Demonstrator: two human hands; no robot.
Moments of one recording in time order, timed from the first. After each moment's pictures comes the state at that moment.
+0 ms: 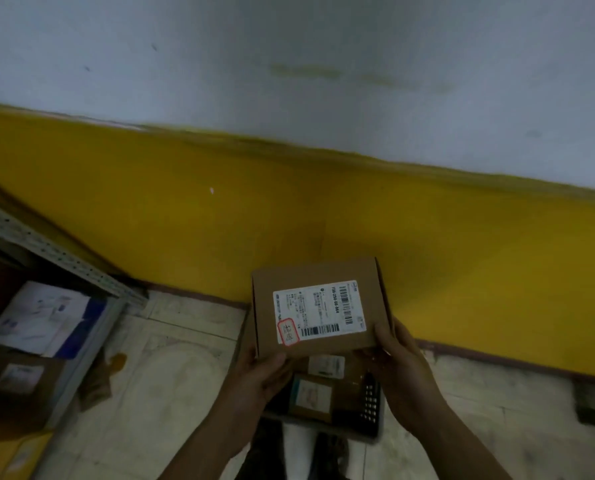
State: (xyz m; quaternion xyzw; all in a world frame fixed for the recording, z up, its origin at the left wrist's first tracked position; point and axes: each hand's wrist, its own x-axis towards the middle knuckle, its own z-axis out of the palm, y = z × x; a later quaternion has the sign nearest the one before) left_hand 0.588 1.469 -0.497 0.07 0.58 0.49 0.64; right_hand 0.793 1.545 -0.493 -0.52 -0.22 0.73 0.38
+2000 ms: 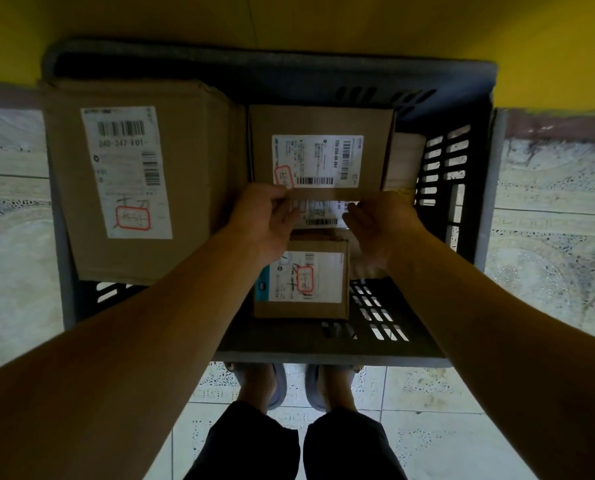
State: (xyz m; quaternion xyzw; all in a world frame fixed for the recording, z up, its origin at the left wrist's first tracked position) left_hand 0.646 1.585 -1.047 -0.20 0.62 0.37 0.67; right_hand 0.794 1.596 -1.056 -0.70 0.12 0.64 0.29
